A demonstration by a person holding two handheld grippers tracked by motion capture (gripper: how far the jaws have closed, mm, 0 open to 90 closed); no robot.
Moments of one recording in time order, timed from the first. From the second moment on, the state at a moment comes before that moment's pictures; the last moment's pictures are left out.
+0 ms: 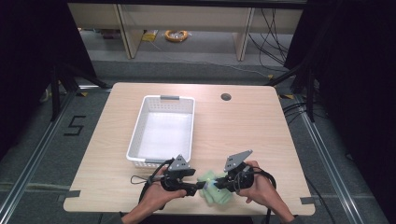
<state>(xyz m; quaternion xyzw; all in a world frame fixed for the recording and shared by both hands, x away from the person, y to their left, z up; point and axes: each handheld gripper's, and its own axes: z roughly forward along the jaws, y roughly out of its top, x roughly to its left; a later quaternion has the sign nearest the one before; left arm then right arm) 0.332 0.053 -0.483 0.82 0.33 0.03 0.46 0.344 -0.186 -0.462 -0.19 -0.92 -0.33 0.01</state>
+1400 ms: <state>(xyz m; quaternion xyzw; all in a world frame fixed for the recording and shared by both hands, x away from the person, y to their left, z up) 0.331 0.048 -0.491 0.83 0.32 0.01 0.45 0.293 -0.226 -0.460 -0.29 -0.90 -0.33 -0.07</state>
